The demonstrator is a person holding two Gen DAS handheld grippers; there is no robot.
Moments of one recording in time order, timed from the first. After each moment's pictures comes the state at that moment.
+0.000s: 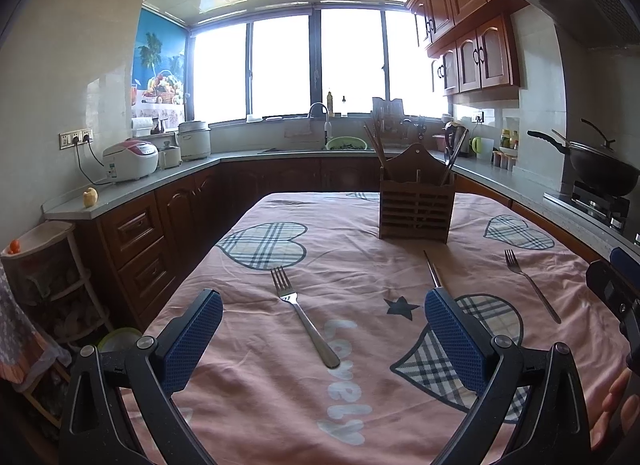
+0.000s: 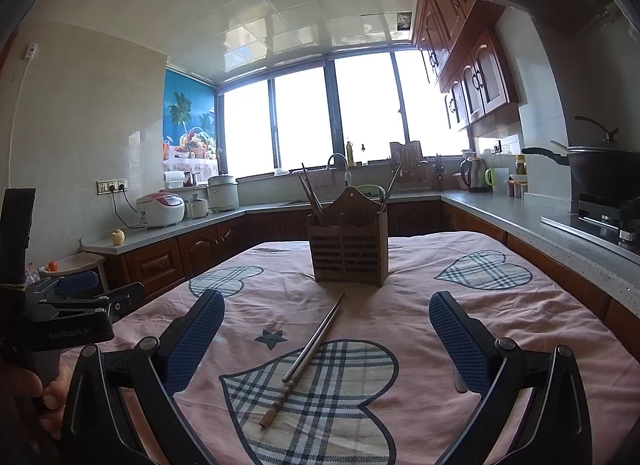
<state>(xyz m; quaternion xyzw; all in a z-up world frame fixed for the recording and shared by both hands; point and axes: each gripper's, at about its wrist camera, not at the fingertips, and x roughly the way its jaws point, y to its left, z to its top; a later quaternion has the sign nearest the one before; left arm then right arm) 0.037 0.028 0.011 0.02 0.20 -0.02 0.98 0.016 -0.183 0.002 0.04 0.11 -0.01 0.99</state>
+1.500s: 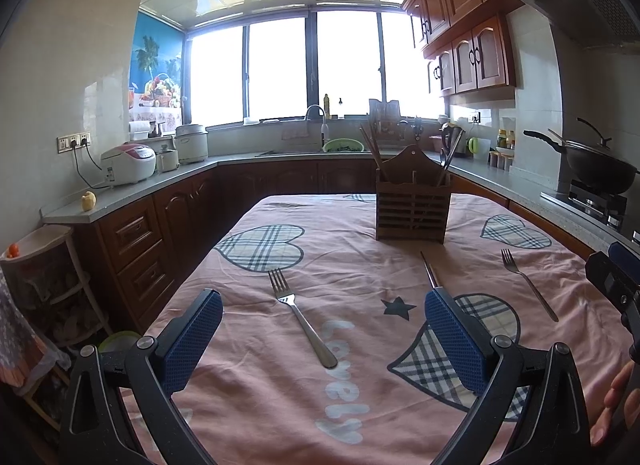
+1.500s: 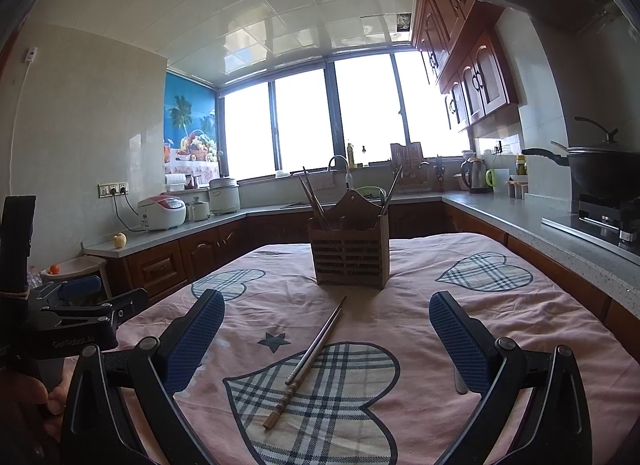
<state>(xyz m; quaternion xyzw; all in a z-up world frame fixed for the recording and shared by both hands) 0.030 0.018 0.012 0.02 0.20 -0.02 0.98 0.013 -0.182 0.006 0.04 0.11 -0.01 0.99</state>
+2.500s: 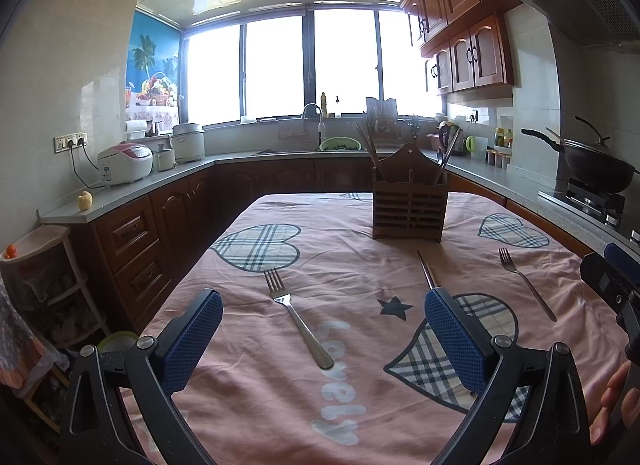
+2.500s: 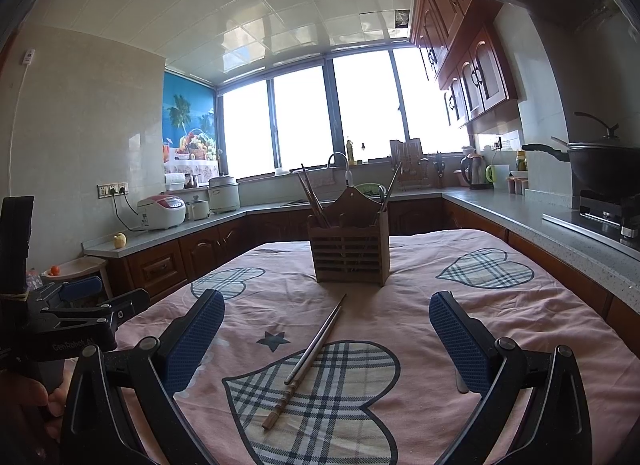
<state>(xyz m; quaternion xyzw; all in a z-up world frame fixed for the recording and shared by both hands) 0.031 0.014 0.012 0.02 0.20 -0.02 0.98 0.015 -0.181 0.007 0.04 0.11 -0.01 0.99</state>
